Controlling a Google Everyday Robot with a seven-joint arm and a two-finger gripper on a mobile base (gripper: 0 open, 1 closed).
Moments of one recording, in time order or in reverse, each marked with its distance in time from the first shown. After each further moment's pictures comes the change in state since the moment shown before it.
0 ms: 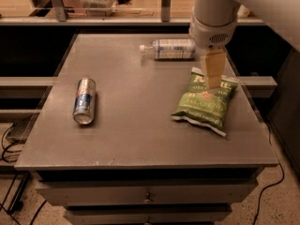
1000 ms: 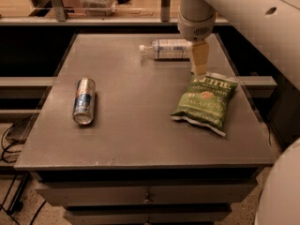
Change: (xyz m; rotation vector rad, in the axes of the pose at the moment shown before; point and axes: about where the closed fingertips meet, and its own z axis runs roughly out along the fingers) arm -0.014 -0.073 0.051 0.007 -0.005 -0.059
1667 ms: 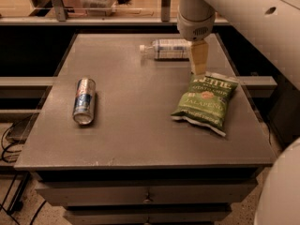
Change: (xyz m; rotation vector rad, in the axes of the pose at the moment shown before) arm 0.000 -0.001 0.000 0.001 0.000 -0.001
